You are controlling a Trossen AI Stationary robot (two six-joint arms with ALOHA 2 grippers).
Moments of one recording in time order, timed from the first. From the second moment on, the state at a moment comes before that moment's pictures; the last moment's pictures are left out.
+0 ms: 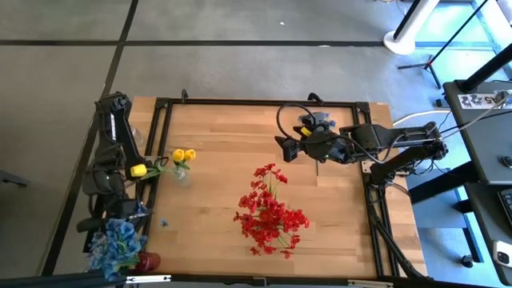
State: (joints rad) left arm -1.25 0.60 0.57 -0.11 -0.04 -0.79; right arm 0.19 1.46 1.64 -0.87 0.67 0.95
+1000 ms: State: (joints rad) left arm -1.25 0.74 1.04 -0.88 -0.09 -0.77; right arm 0.19 1.46 1.64 -0.93 0.67 0.93
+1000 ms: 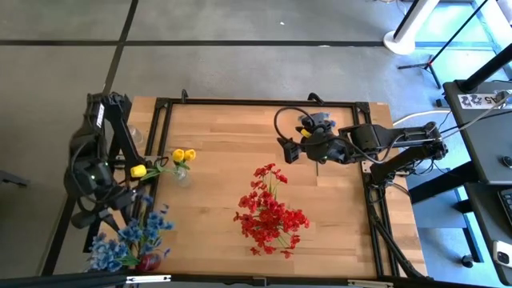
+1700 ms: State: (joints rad) left arm -1.15 0.90 1.27 -0.86 -0.37 -0.86; right arm 0.19 1.46 1.64 -0.95 0.67 0.93
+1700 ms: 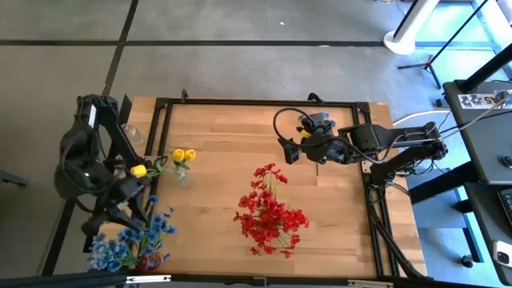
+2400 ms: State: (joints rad) left arm -0.80 1.23 1.70 -0.84 -0.21 -0.64; right arm 0.19 1.46 1.64 -0.98 0.67 0.84
